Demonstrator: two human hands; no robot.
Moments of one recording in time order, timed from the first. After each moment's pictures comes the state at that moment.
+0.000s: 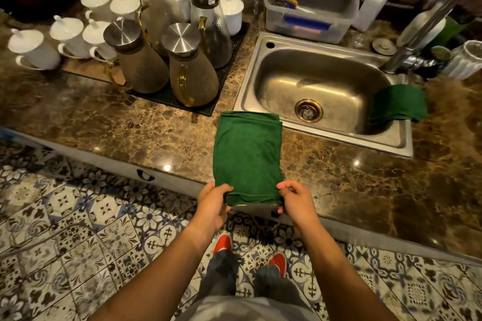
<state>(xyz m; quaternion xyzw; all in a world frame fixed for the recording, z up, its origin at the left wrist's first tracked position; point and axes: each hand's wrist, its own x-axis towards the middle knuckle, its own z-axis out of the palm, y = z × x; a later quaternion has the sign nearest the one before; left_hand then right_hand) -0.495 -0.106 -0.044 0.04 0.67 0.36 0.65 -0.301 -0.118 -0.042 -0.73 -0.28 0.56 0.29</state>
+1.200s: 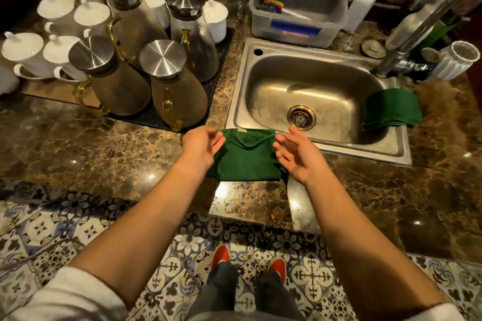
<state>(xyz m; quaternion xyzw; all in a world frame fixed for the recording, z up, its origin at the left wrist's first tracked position) -0.508 0.082 0.005 0.00 0.61 0.44 0.66 -0.296 0.035 0.001 -0.59 -0.02 0.66 0.47</state>
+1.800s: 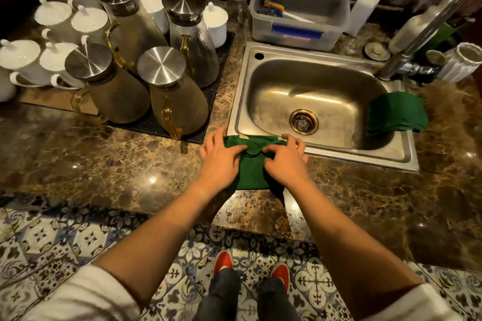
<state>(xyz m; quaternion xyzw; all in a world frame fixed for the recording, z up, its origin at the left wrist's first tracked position) -0.501 0.058 -0.046 0.77 0.60 0.08 0.19 -0.323 0.045 -0.027 -0.76 -0.58 0.29 0.03</state>
